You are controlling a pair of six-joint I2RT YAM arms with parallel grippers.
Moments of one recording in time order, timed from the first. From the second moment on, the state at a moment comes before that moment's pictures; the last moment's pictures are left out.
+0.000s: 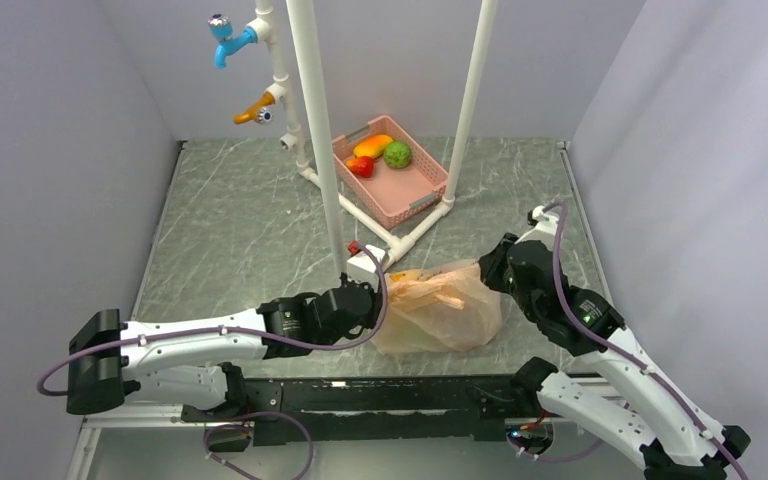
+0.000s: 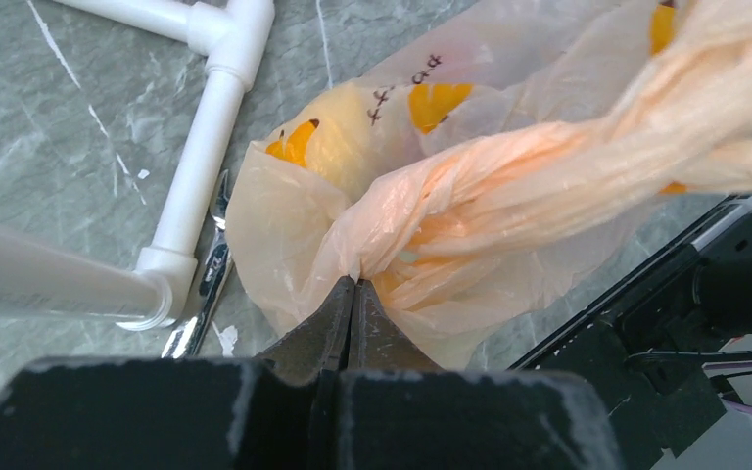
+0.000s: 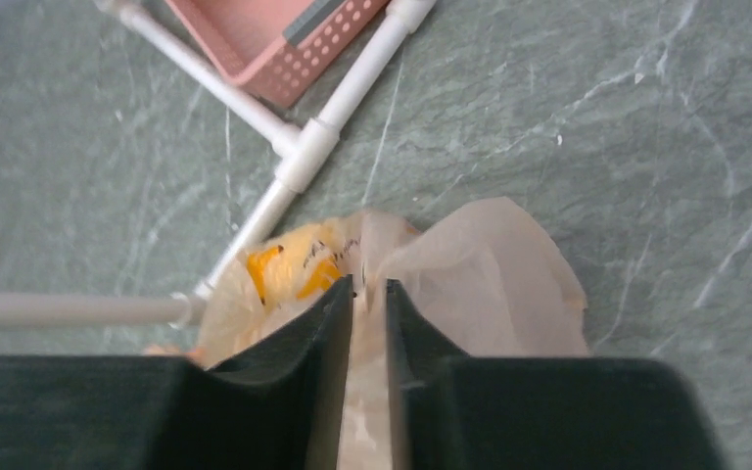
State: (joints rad) left arm -1.27 1.15 0.79 -0.16 -0.53 -0.57; right arm 0.69 0.69 0.87 -0.74 0.49 0.75
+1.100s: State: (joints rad) left arm -1.27 1.16 0.79 -0.12 -0.50 -0.58; right arm 1.08 1.03 1.17 -1.05 0.55 0.56
